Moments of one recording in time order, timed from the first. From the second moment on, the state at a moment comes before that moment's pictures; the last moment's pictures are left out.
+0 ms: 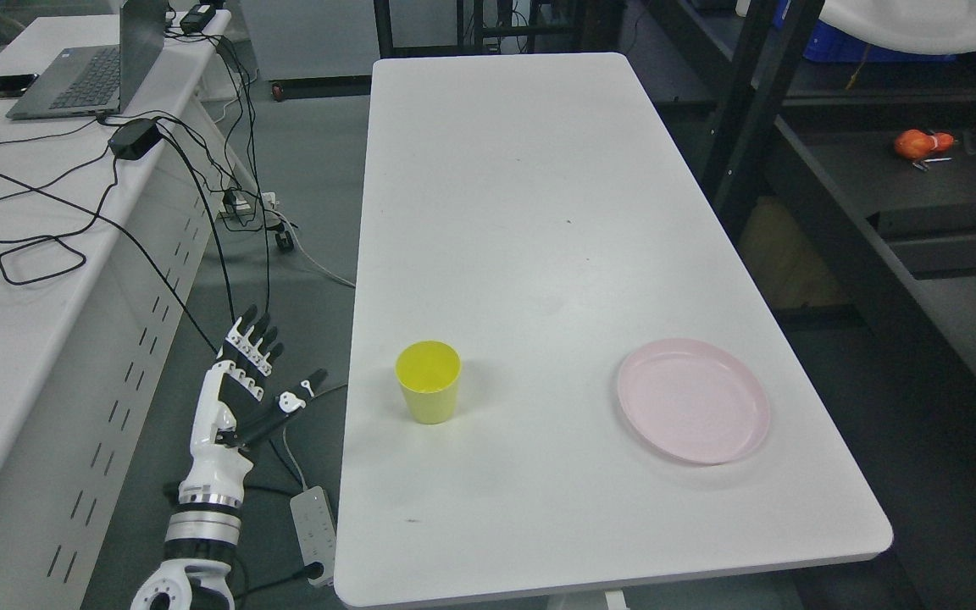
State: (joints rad) left arm -0.14 0.00 0.05 -1.59 0.28 -0.07 -0.07; right arm 0.00 0.00 0.00 -0.24 0.00 0.09 -0.12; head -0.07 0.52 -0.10
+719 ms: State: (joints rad) left arm -0.23 0.00 -0.08 -1.47 0.35 0.07 -0.22; right arm 0.00 0.00 0.00 -0.24 0.00 0.09 -0.12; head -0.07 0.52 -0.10
